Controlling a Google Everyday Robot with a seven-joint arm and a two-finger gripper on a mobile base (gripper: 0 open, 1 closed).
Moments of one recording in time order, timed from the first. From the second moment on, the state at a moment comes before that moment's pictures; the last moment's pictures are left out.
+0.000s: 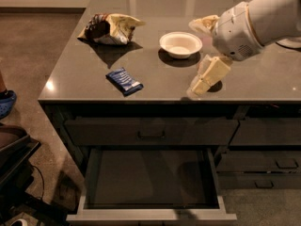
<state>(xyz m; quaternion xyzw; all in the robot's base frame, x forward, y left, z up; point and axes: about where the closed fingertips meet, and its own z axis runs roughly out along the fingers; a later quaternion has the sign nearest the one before) 0.527 -0.103 0.965 -0.65 0.64 0.10 0.39</state>
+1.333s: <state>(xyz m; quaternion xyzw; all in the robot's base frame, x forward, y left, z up) 0.581 0.043 0.920 -0.64 0.52 0.24 0.52</state>
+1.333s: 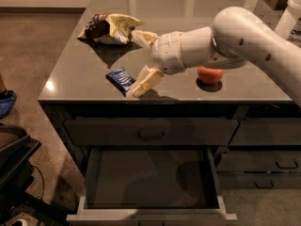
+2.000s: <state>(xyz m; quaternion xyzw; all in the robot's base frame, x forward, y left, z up) 0.607 0.064 0.907 -0.71 0.52 0.21 0.43</state>
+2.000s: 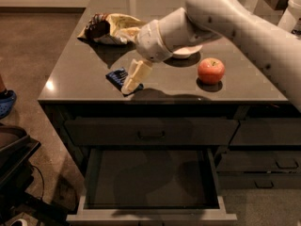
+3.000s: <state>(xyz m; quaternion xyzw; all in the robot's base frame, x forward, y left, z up) 0.613 0.070 0.884 -0.72 0.52 0.24 0.40</state>
